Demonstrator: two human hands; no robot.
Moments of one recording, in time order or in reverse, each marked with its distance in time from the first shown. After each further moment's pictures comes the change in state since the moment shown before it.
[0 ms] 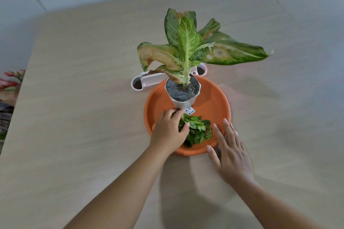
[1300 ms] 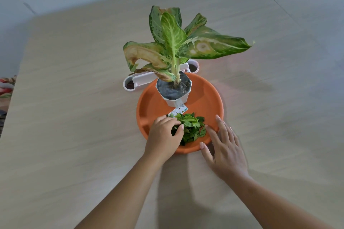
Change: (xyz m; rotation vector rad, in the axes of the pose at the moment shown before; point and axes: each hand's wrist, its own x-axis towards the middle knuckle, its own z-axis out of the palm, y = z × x) left_hand -0.020 0.010 0.002 -0.121 0.066 -0.010; right_hand 0.001 0.000 0.000 -0.012 0.042 -0.013
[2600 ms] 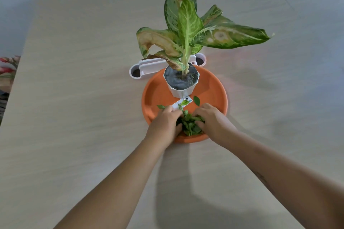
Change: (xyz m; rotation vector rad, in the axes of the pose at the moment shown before) left_hand 0.001 -0.006 -0.010 0.128 -0.195 0.035; right_hand 0.072 -0.034 -0.035 0.213 -0.344 -0.158
